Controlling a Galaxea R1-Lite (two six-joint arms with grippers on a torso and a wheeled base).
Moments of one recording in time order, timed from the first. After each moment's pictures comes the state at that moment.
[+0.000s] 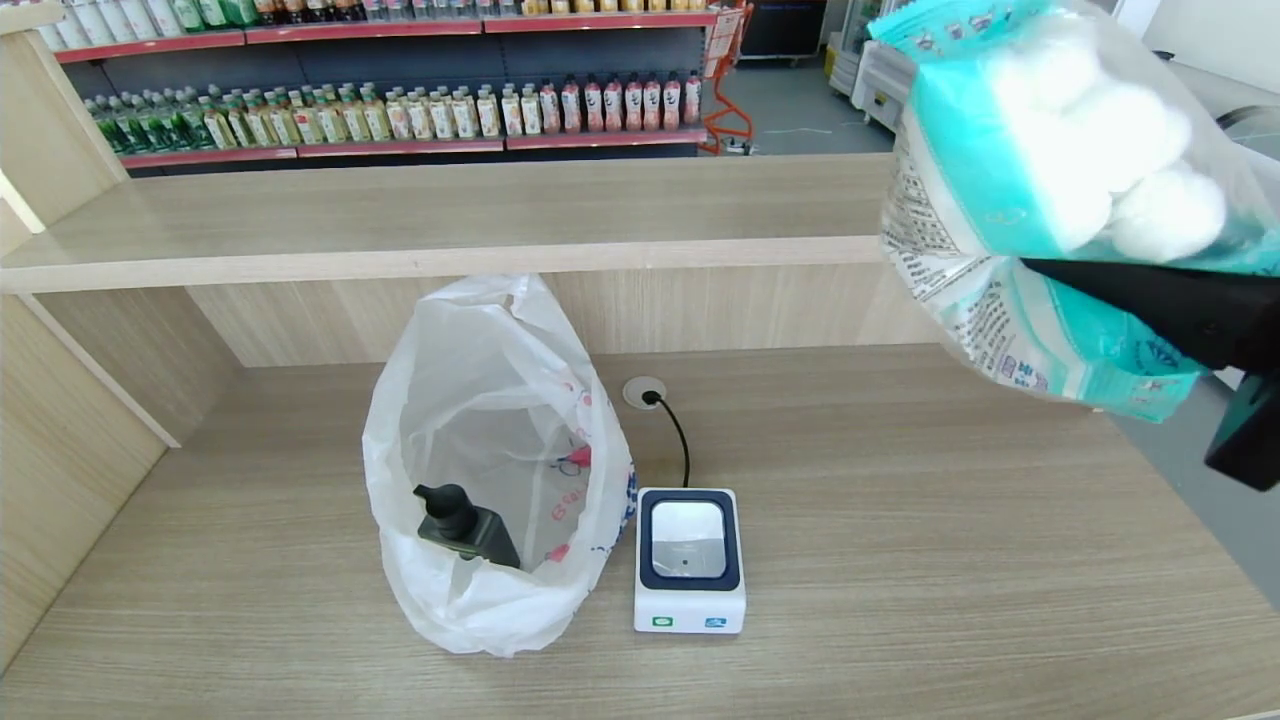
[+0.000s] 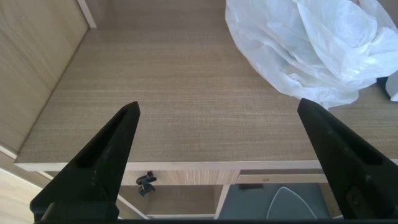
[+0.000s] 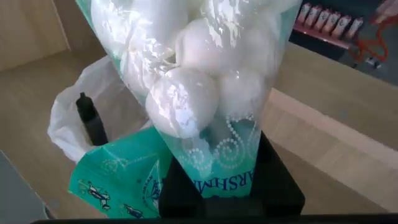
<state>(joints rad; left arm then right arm) 0.00 0.00 0.00 0.00 0.01 0.00 0.83 1.12 -0.84 -0.41 -0.15 -0.34</state>
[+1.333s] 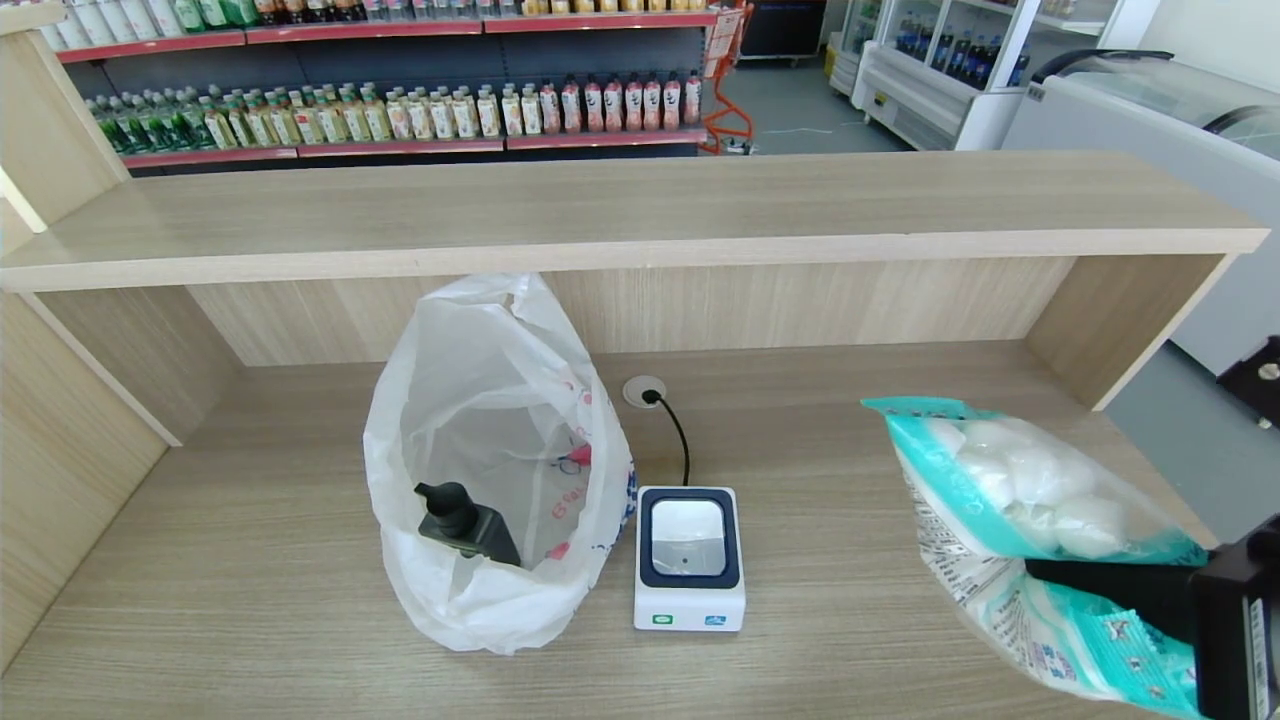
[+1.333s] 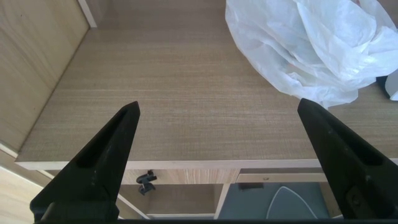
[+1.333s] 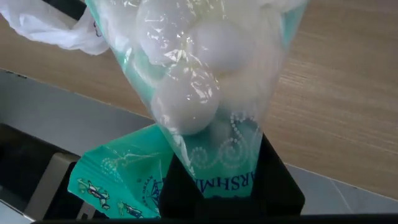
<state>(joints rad) 0.00 0.00 0.00 0.00 0.01 0.00 0.85 1.10 -0.84 0.30 -0.31 0.34</state>
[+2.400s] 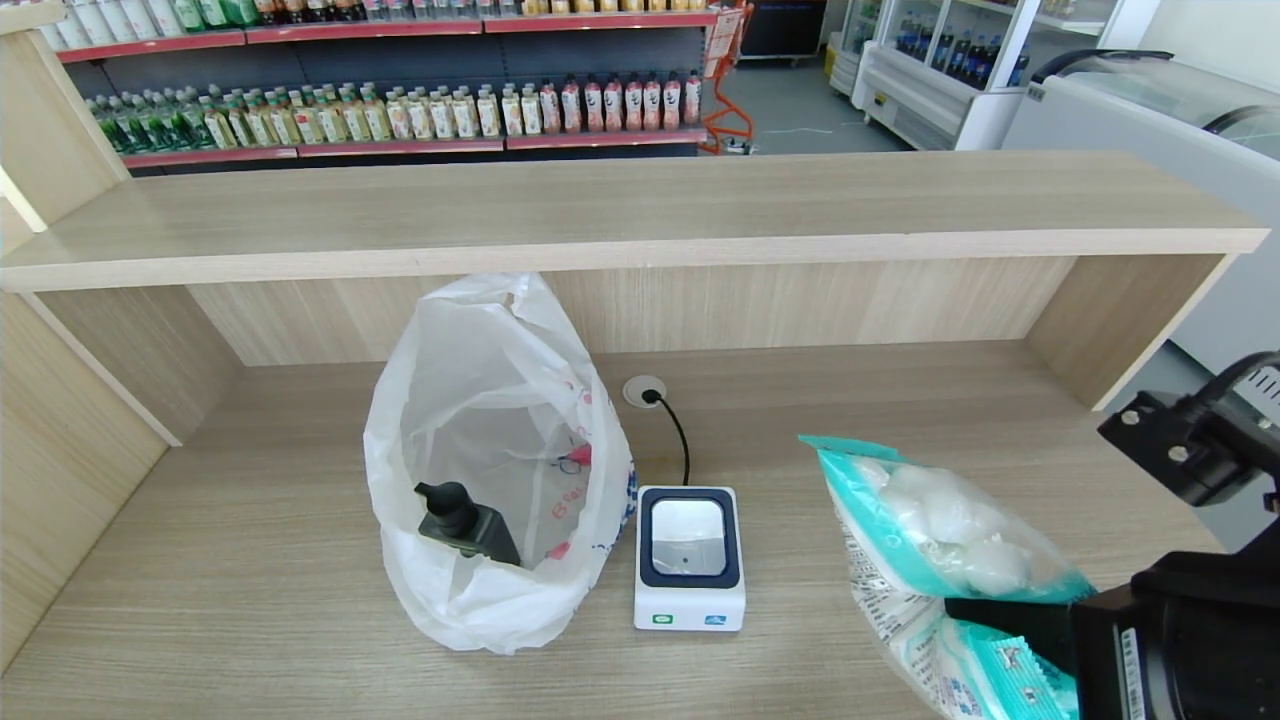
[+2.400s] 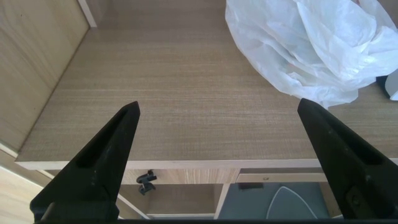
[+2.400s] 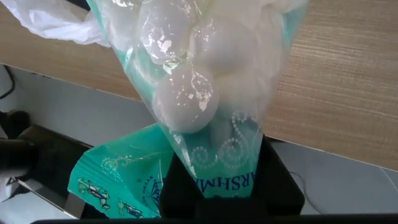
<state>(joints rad) 0.00 0.00 0.00 0.00 0.01 0.00 0.94 1.20 -0.79 0.21 -0.31 0.53</state>
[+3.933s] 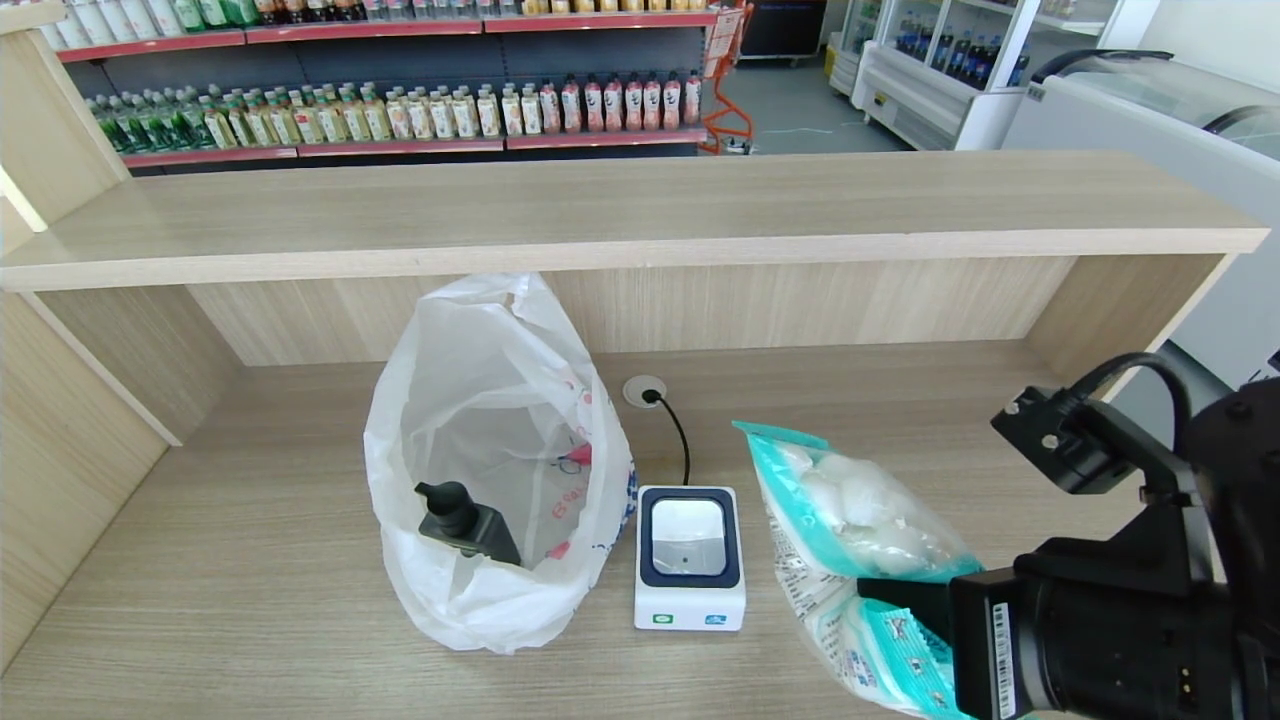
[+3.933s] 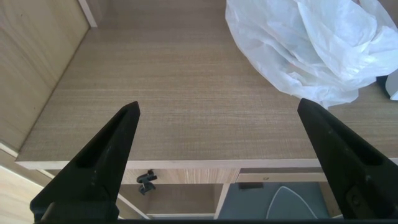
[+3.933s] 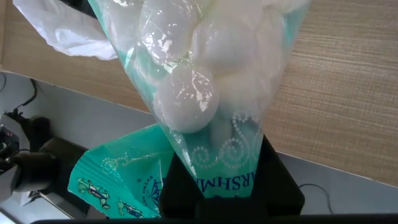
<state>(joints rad) 0.00 0.00 0.00 0.00 0.01 0.00 0.98 1.32 -0.78 0.05 -0.31 0.57</state>
